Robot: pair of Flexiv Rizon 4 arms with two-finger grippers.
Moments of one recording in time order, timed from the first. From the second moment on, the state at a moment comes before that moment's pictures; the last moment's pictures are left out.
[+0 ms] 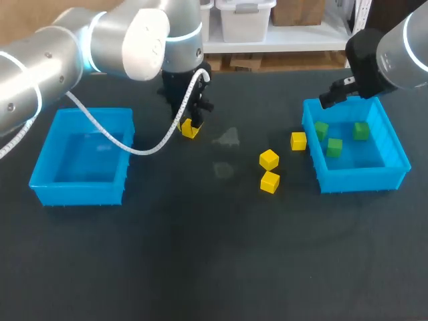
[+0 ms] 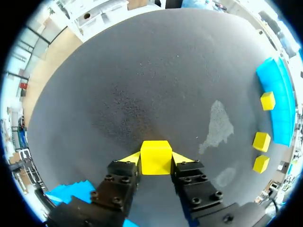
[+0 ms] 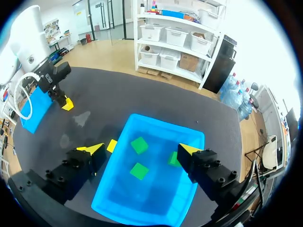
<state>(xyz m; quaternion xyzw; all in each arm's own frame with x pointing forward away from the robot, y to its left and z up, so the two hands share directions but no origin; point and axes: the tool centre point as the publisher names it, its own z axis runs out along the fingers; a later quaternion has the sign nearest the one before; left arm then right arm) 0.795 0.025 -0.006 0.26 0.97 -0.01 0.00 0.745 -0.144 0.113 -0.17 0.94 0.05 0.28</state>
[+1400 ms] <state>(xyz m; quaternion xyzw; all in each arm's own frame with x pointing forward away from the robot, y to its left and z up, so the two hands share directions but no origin) 0.712 0.196 0.101 0.09 1.00 0.01 -0.02 0.745 -0.144 0.113 -0.17 0.94 0.05 0.28</state>
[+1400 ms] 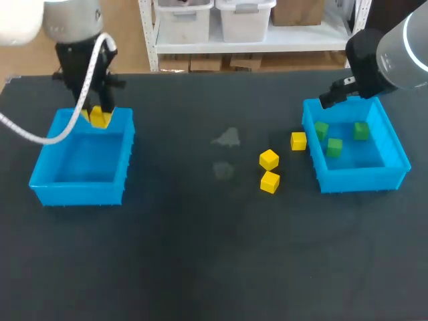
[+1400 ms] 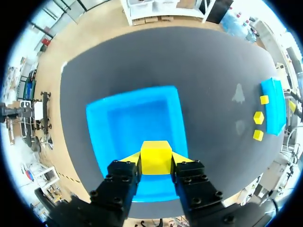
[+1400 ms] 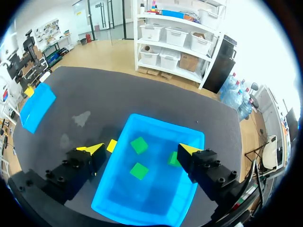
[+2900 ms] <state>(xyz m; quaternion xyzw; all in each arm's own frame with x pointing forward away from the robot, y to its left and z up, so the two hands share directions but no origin) 0.724 -0.045 0.106 0.43 0.89 -0.10 0.09 0.745 -0.144 0.113 -0.17 0.94 0.05 0.28</state>
